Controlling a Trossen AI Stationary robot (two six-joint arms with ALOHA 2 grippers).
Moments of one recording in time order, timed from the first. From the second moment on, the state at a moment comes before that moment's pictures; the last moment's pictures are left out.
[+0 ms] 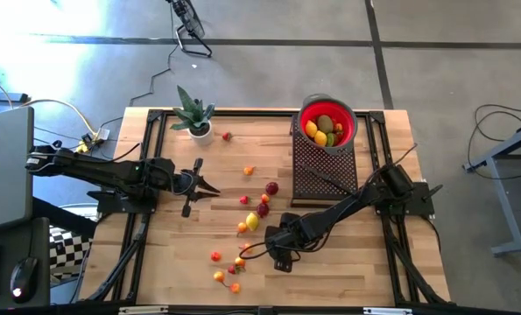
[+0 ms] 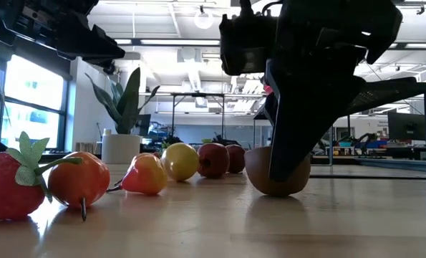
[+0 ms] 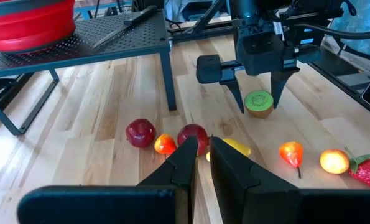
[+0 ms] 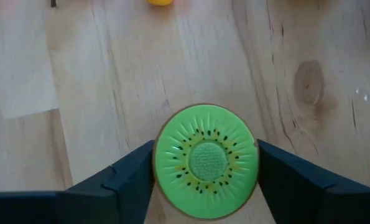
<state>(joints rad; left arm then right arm) -0.08 0.72 0.37 0.09 0.03 0.13 0.43 2.02 1.35 -0.49 0.07 0.65</state>
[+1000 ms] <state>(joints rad) -0.09 0.72 0.37 0.09 0.03 0.13 0.43 2.02 1.35 -0.49 0.05 0.69</state>
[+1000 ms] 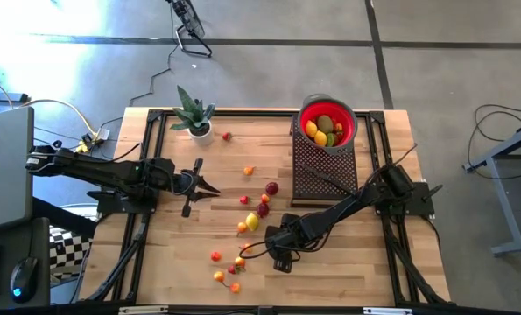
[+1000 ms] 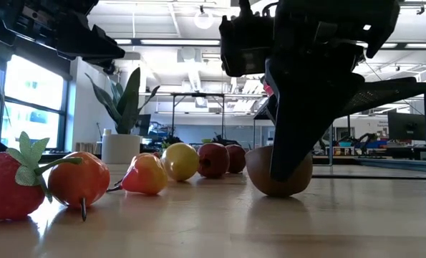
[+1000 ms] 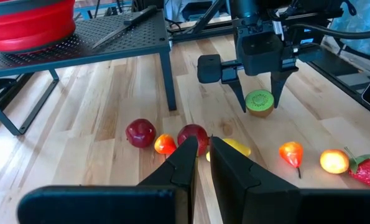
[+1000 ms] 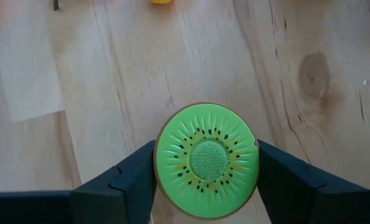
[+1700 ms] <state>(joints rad) -0.09 0.72 0.37 0.09 0.03 0.13 0.43 1.99 1.35 -0.48 0.05 0.74</state>
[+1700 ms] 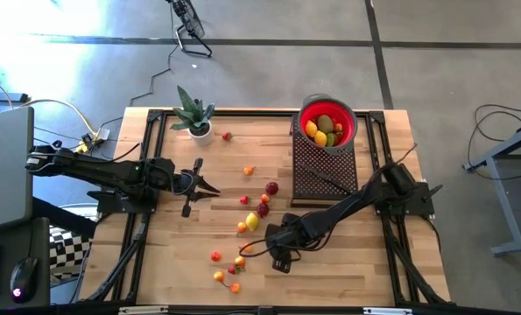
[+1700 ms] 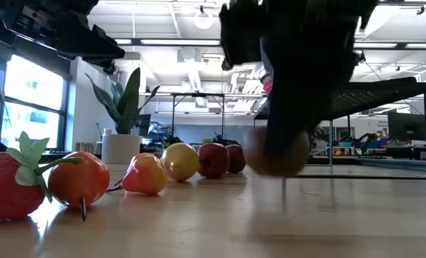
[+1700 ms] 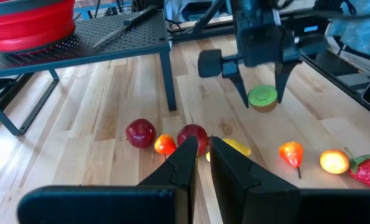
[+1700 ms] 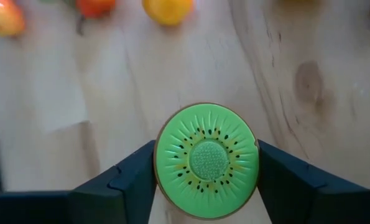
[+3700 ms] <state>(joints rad) -0.09 0.72 0.37 0.13 -0.17 0.10 -0.56 1.42 1.35 -0.89 0.15 0.29</state>
